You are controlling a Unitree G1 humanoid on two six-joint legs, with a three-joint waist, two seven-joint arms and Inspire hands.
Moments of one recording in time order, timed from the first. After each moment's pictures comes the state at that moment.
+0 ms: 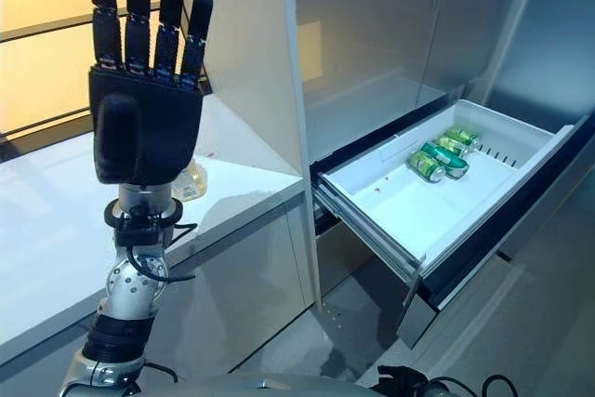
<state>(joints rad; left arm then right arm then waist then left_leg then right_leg) -0.17 0.30 -0.05 -0.33 -1.15 -0.36 -0.50 0.02 -0.25 0.29 1.23 0.12 0.04 0.20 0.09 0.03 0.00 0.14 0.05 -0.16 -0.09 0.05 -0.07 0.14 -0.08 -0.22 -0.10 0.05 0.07</state>
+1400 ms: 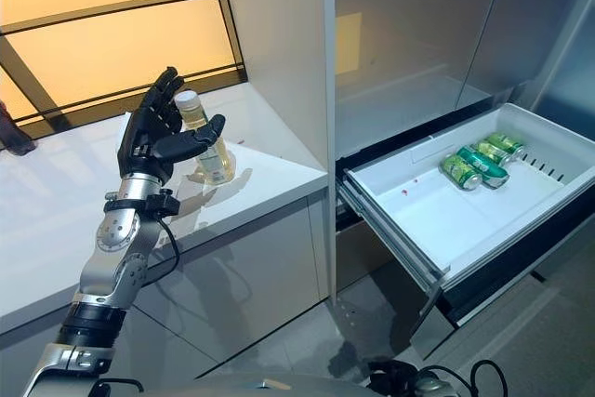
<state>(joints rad) -0.17 0.44 0.01 -0.01 -0.49 -0.15 0.14 -0.05 -0.25 0.32 1.25 0.10 0.07 0.24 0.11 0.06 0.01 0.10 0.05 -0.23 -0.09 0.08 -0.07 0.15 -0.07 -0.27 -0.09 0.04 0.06</state>
